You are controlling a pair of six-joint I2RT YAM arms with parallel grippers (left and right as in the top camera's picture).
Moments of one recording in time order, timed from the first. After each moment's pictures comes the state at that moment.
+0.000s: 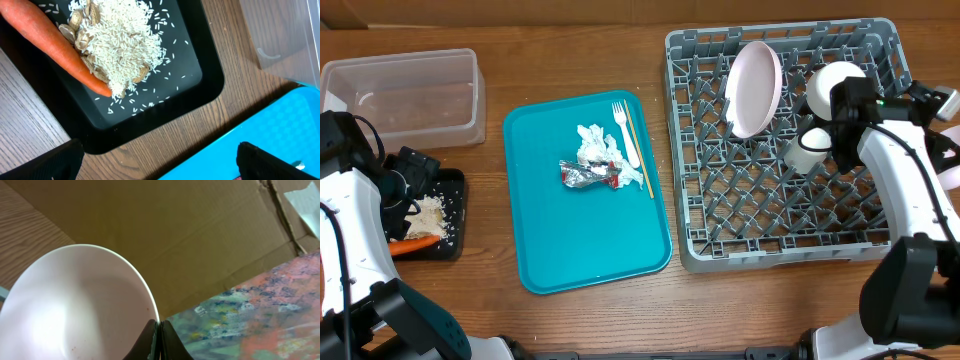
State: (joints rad) left arm 0.55 1.61 1.33 -1.05 0.05 -0.65; right arm -0.09 1.73 1.38 -1.23 1.44 0.75
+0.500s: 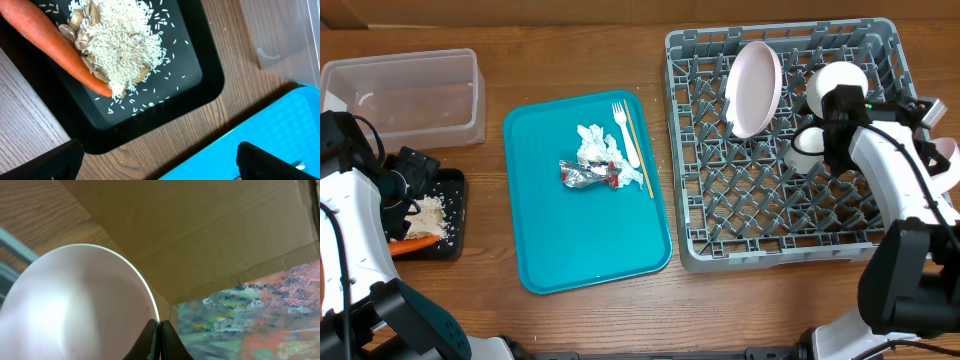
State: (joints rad) left arm 0.55 1.61 1.33 -1.05 0.05 -0.65; right arm -0.08 1.78 1.33 -1.19 1.36 0.69
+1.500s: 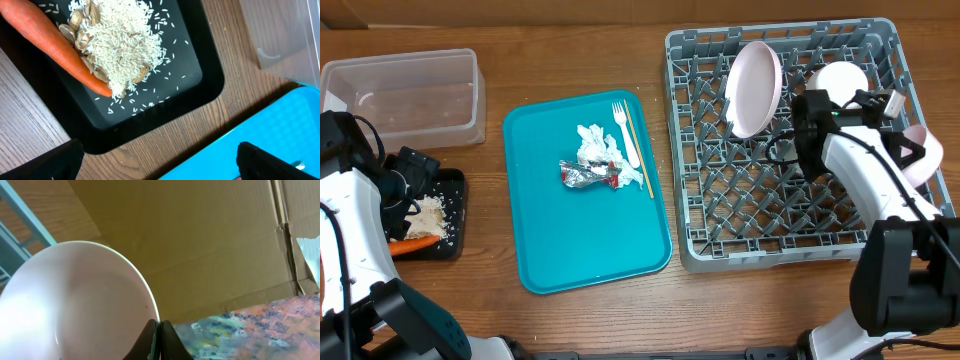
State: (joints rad) left arm 0.55 1.61 1.33 -1.05 0.05 -0.65; right arm 0.02 1.78 1.27 -1.09 1.45 0.53
